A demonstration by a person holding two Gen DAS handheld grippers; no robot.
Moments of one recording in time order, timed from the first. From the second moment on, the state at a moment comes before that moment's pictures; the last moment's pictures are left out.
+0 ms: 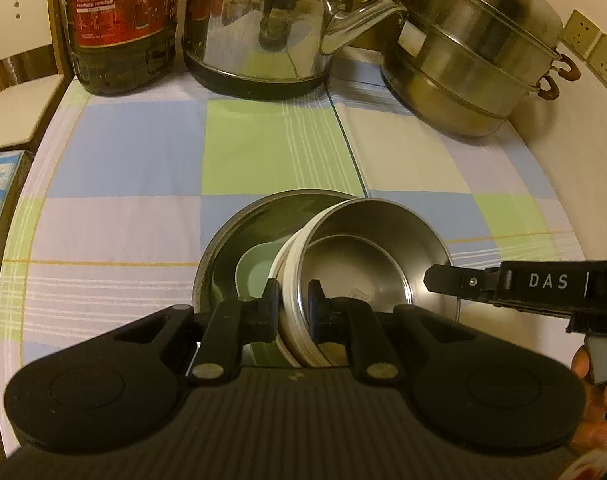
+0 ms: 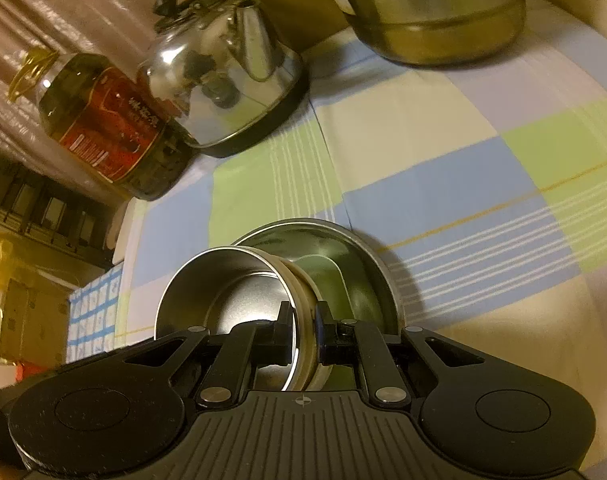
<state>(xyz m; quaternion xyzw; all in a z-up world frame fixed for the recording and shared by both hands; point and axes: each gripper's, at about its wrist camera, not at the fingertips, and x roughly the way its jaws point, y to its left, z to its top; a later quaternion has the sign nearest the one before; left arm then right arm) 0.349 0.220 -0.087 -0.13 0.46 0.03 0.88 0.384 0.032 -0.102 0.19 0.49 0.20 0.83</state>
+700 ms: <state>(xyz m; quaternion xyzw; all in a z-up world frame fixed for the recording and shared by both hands) 0.355 0.221 -0.087 -0.14 0.48 0.03 0.87 0.404 0.042 -0.092 0.16 0.53 0.19 0.81</state>
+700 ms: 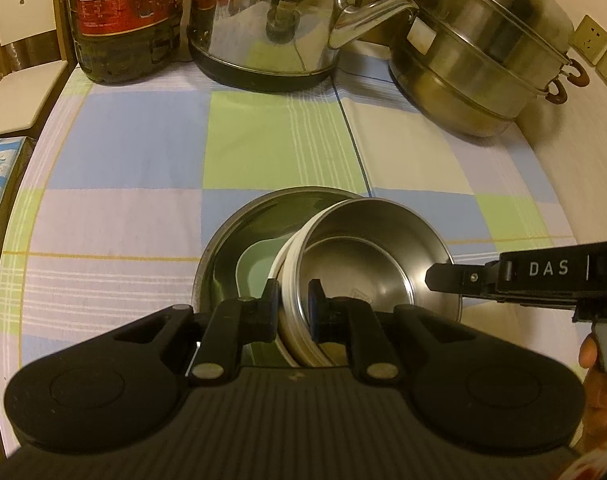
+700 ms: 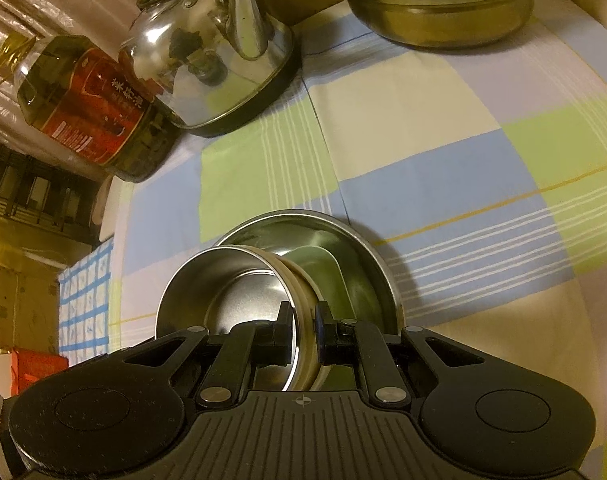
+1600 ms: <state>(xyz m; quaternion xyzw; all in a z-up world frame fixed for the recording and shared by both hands) 0.263 0.181 -0.027 -0.11 0.39 0.06 0.91 0.320 -0.005 -0.051 0.16 0.40 0.27 0.86</state>
